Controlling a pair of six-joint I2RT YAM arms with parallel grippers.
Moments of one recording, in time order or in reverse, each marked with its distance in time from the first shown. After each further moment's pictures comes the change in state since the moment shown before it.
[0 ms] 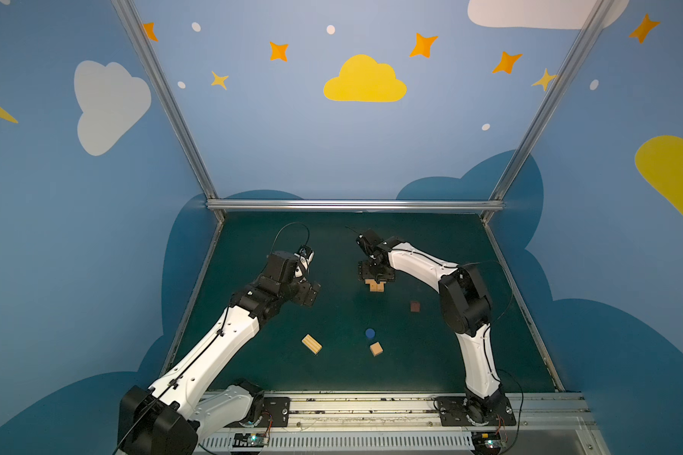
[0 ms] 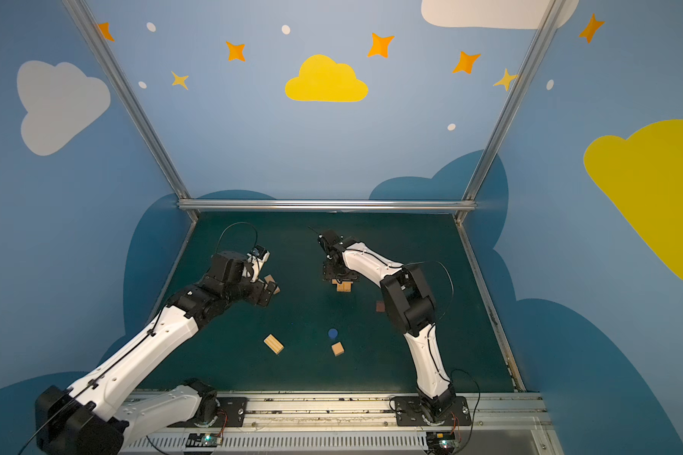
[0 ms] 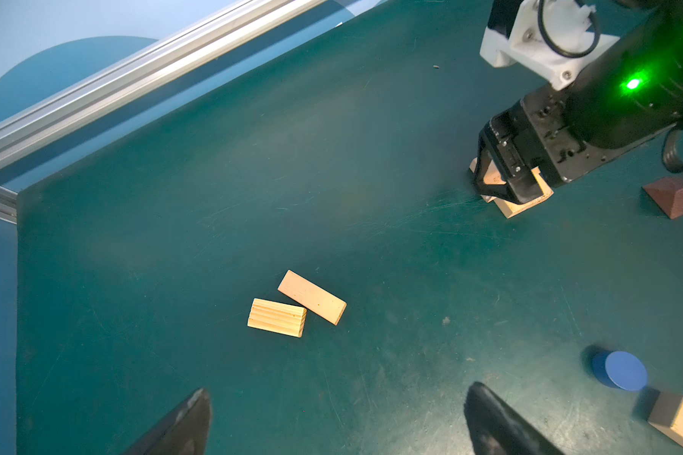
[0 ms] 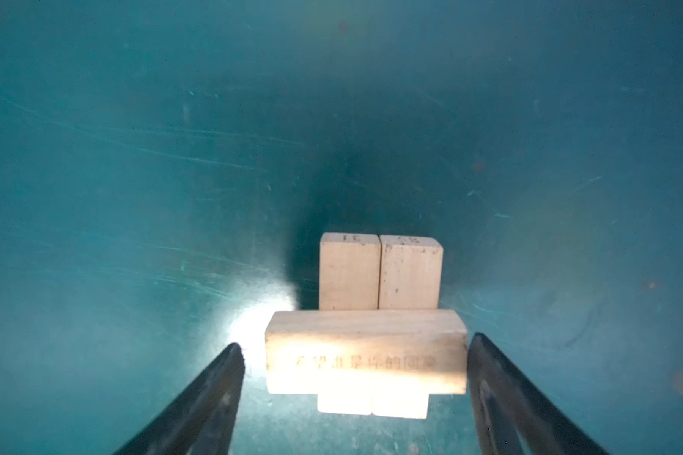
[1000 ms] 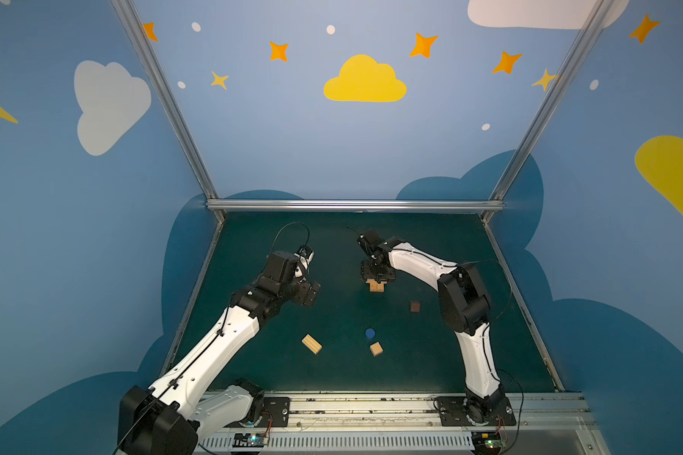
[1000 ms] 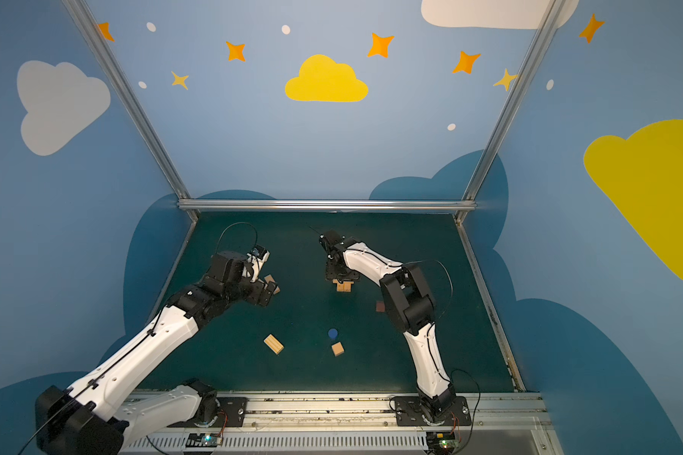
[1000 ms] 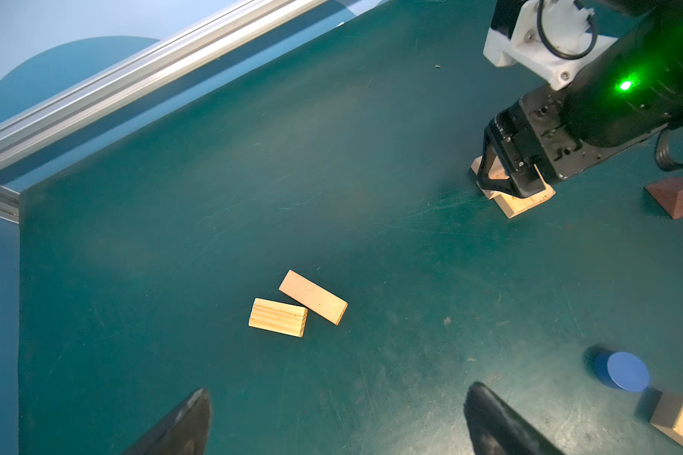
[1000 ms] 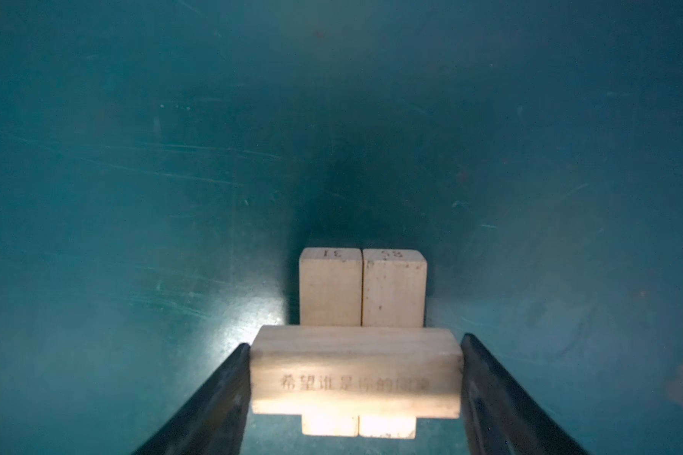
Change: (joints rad) left arm 0.000 0.000 0.000 0.000 -0.003 0.000; right arm -0.010 0.013 -0.005 0.010 0.016 0.008
